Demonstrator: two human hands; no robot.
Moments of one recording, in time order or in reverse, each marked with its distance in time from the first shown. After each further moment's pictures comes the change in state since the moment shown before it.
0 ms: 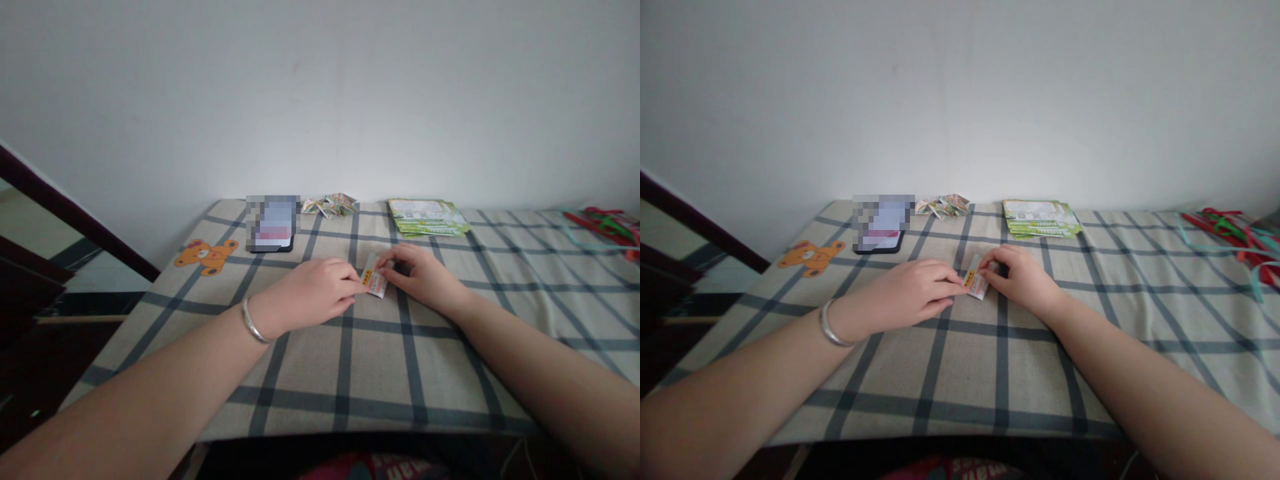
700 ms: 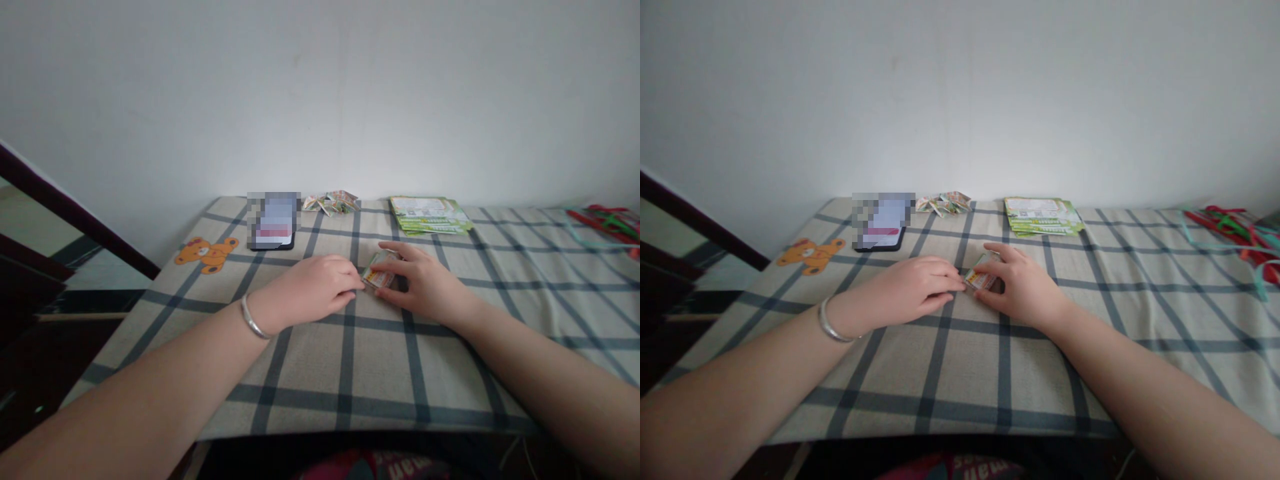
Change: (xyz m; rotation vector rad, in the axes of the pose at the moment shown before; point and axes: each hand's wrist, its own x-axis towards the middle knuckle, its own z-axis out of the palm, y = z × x) left_hand 0.002 -0.004 -0.001 -0.044 -0.010 0.017; right_hand -0.013 -0.013 -0.001 -0.310 -0.045 -0.137
